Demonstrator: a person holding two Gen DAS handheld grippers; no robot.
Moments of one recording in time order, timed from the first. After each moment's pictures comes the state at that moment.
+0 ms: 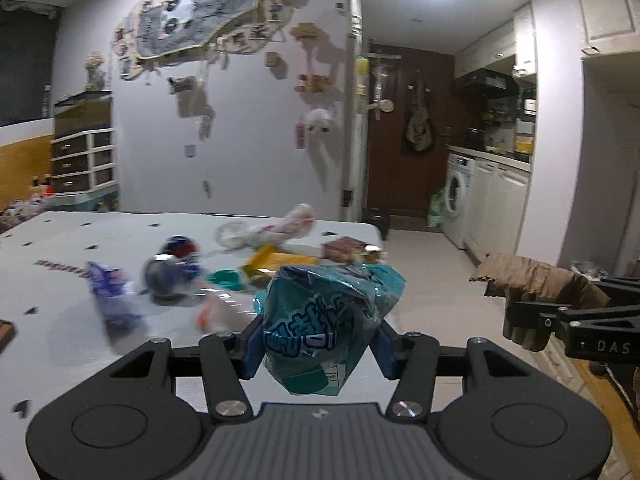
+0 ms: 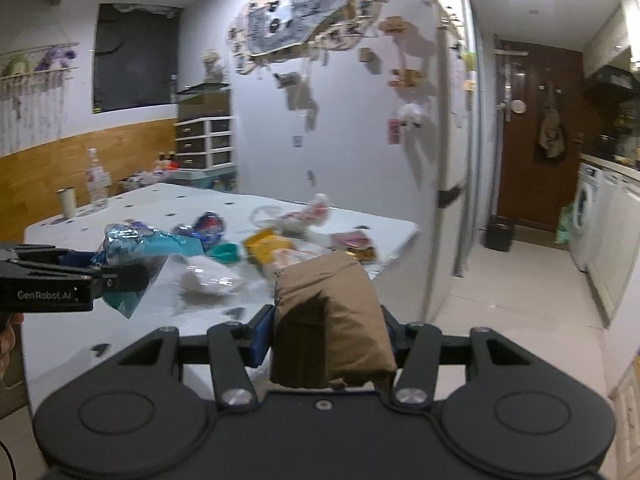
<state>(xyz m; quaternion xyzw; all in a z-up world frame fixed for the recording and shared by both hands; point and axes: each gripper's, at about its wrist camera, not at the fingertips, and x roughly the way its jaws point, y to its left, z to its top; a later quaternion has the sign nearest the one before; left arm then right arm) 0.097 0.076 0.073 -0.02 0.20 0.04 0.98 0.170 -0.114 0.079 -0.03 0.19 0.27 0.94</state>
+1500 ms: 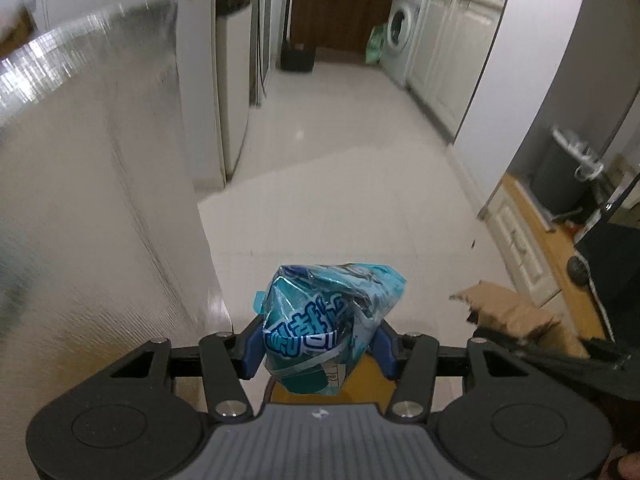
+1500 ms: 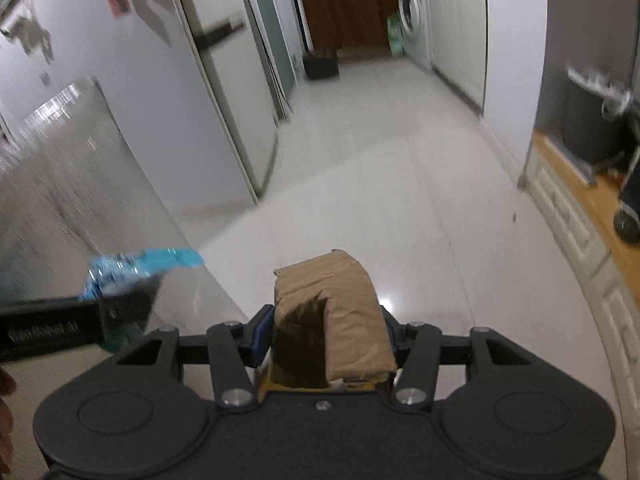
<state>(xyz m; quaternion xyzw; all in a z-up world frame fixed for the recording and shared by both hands) 0.415 -0.082 -0.137 -0.03 0.46 -0.06 0.89 0.387 -0.262 -0.147 0.10 0.43 0.02 0.90</state>
